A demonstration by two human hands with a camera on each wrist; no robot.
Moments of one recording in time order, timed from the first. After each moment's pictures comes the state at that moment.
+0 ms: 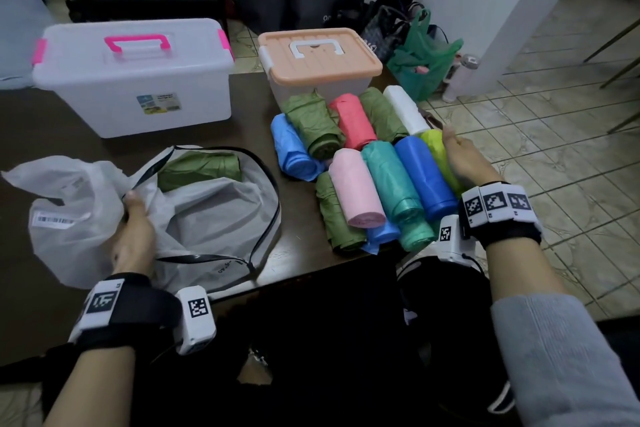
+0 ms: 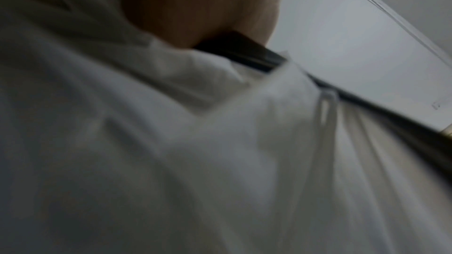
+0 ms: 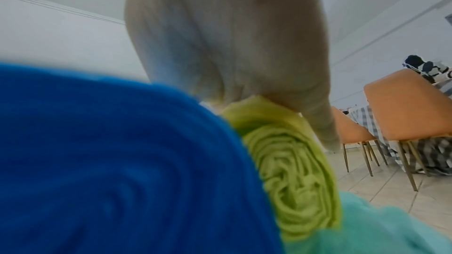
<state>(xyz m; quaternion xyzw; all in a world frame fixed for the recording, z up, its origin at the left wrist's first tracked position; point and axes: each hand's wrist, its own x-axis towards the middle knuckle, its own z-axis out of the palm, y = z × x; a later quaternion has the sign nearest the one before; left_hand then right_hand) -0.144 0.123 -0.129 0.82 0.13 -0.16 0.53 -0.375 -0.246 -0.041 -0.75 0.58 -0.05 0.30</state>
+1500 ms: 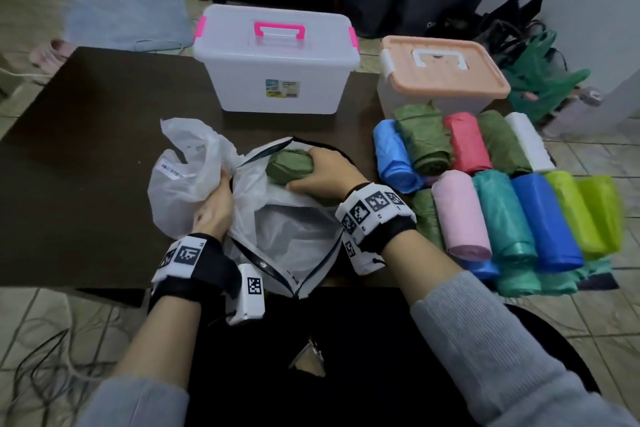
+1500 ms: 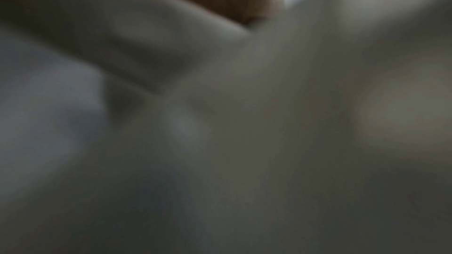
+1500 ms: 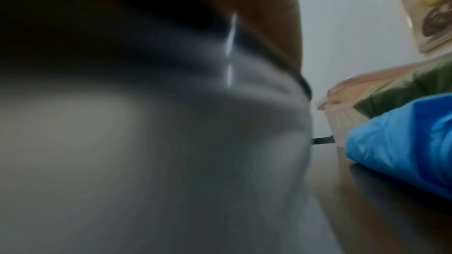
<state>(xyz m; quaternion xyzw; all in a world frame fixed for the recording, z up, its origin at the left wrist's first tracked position) -0.128 0.155 -0.108 0.78 0.16 -0.20 0.56 -0.164 -0.018 -0.073 -0.95 0.14 0.09 0.28</state>
